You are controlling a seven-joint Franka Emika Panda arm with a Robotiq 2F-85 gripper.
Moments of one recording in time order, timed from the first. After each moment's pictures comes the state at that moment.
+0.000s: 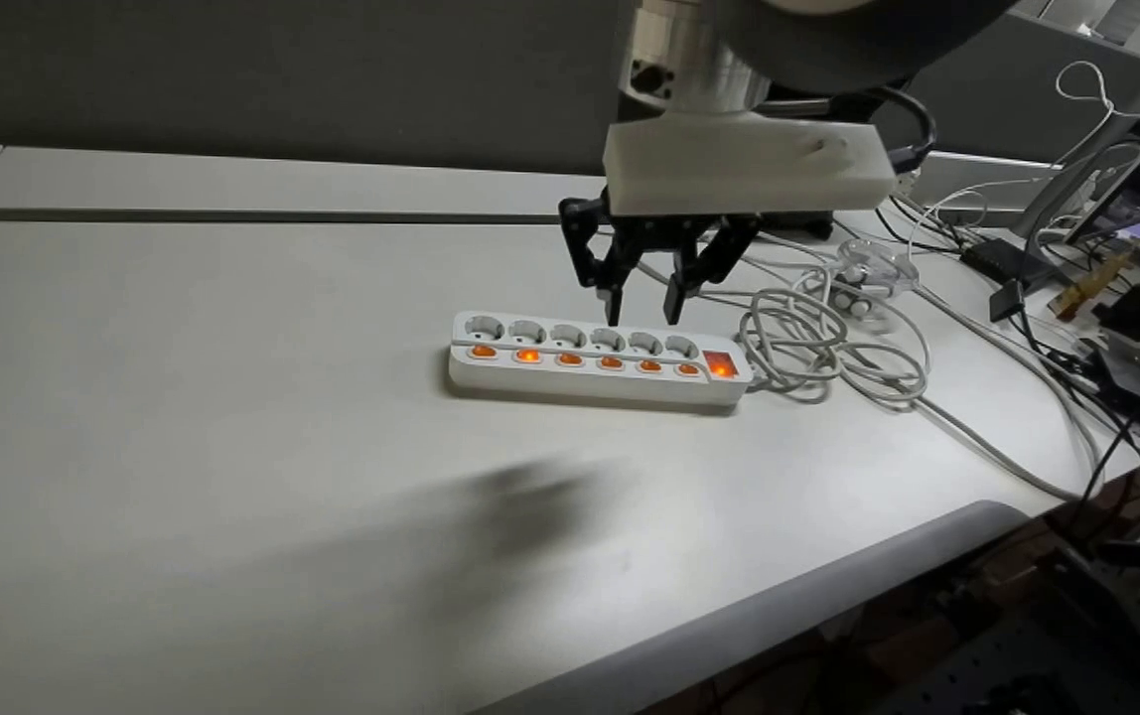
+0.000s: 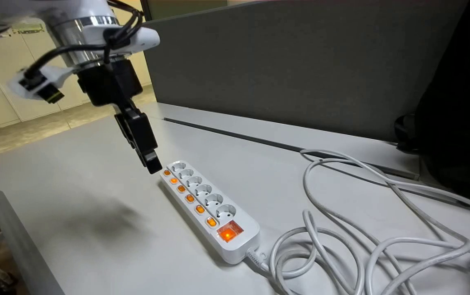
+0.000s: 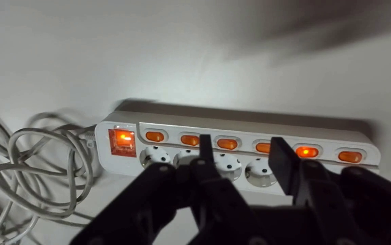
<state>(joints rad) -0.03 0.08 0.15 -2.54 -0.39 2.60 0.74</state>
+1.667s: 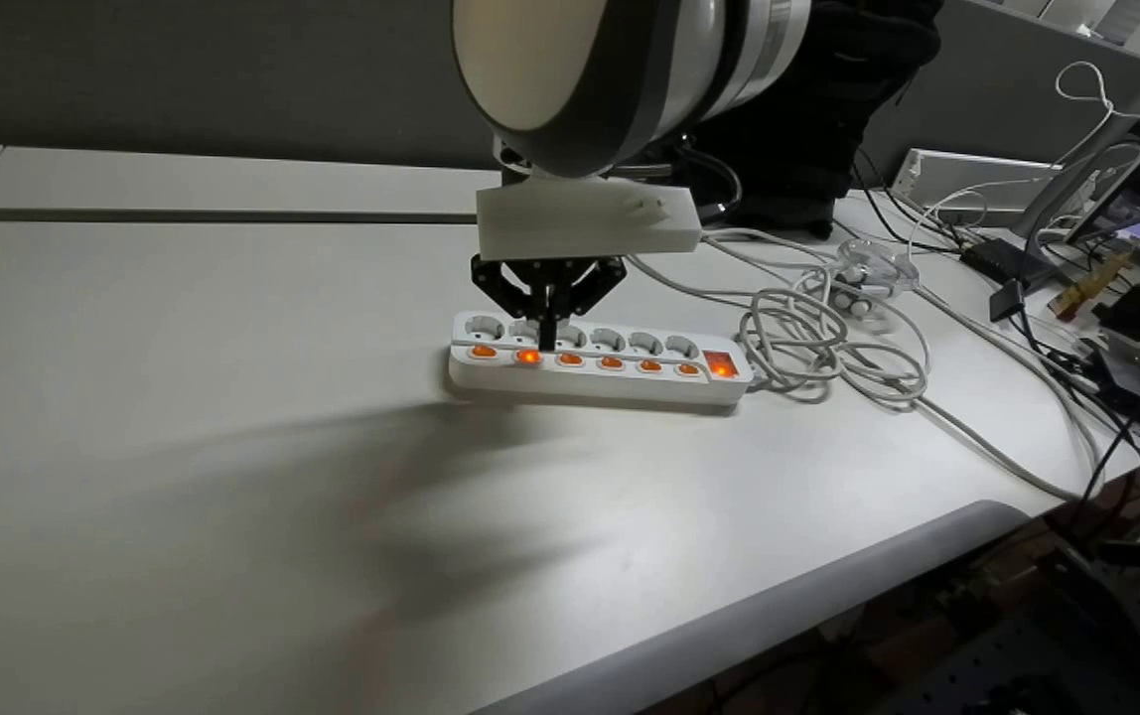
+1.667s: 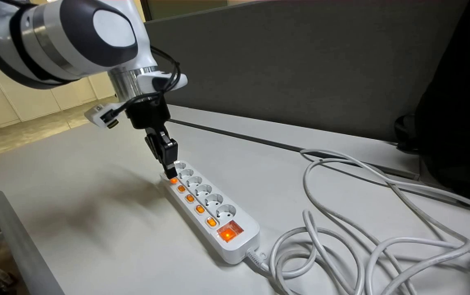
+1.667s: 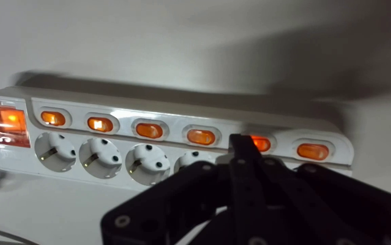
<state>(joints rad) 0.23 0.41 -0.04 -2.28 -0.25 2.64 0.64</state>
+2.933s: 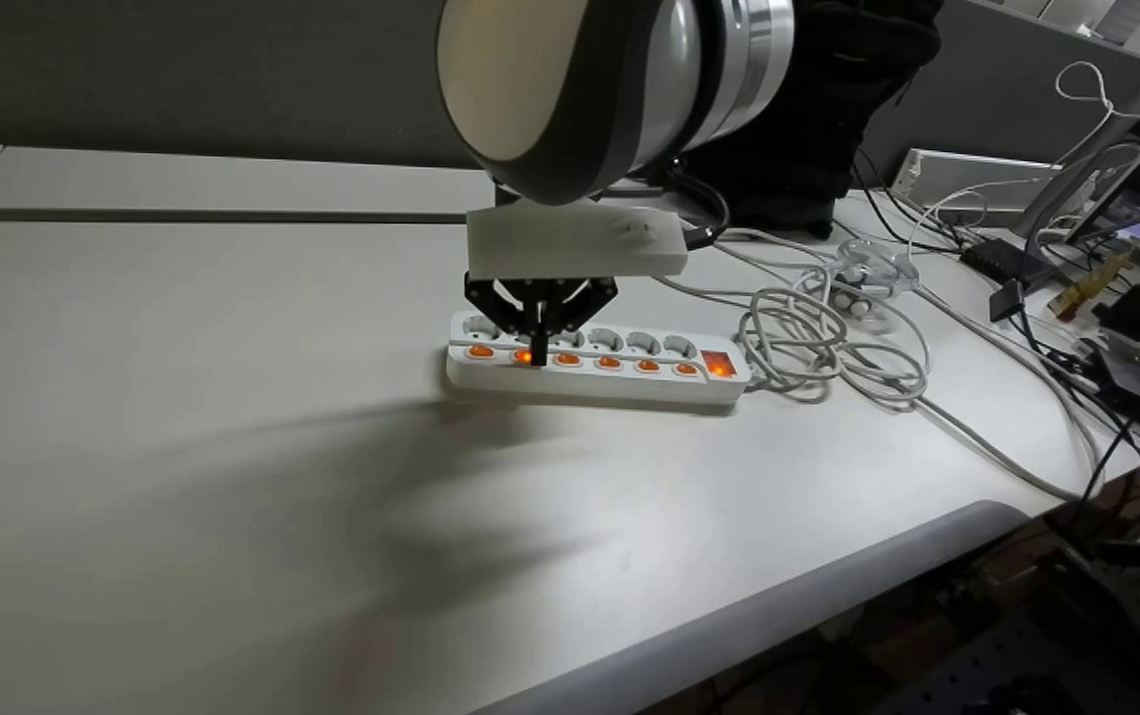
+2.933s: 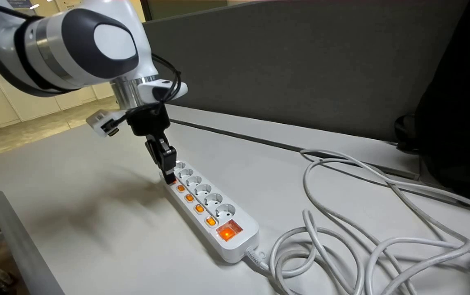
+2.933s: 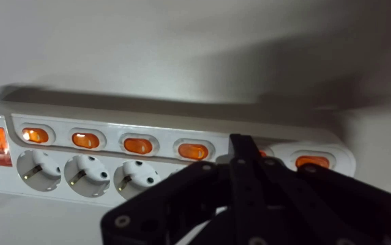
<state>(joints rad) 0.26 0.45 -0.07 -2.28 -0.19 2.67 0.63</state>
